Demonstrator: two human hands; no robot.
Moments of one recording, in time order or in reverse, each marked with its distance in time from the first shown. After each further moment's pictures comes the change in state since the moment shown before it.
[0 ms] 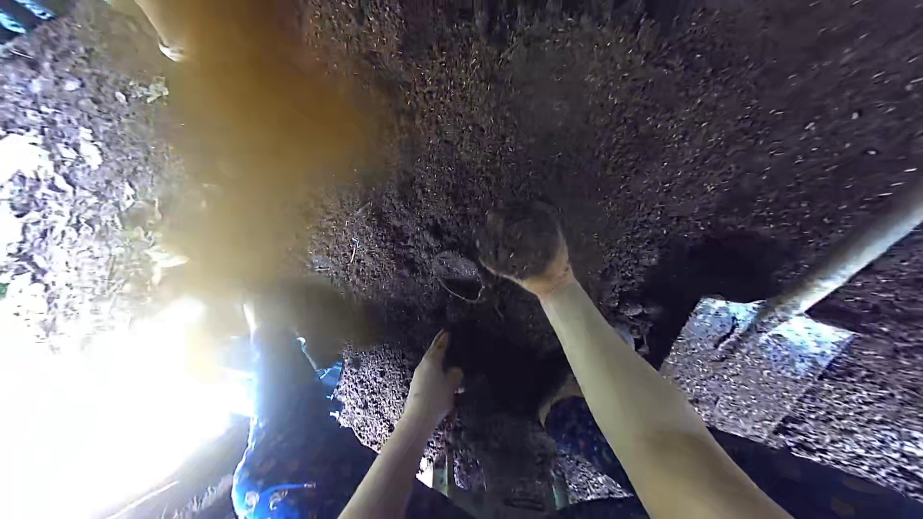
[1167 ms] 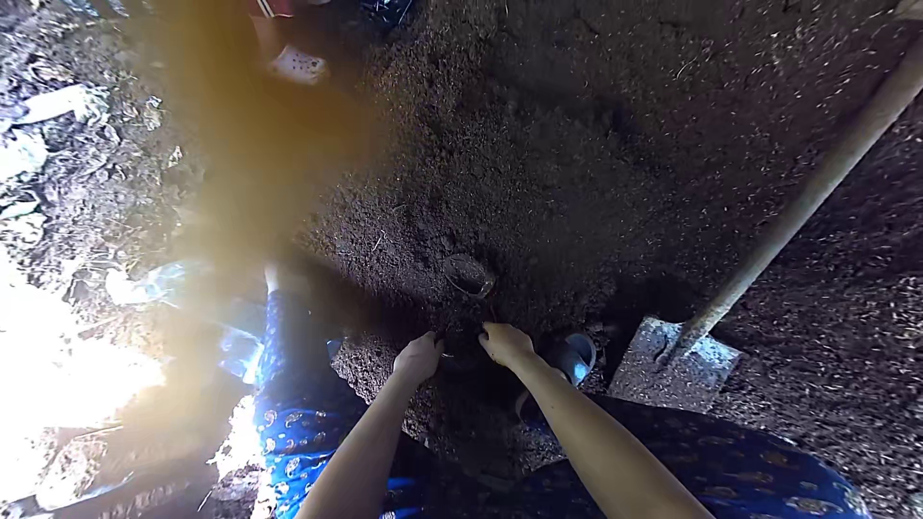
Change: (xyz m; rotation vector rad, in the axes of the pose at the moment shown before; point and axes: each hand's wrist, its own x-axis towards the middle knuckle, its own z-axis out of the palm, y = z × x) left_hand -0.004 -0.067 -0.019 0.389 0.009 0.022; right_hand -0.128 0.118 0.058 -2.319 0.213 0.566
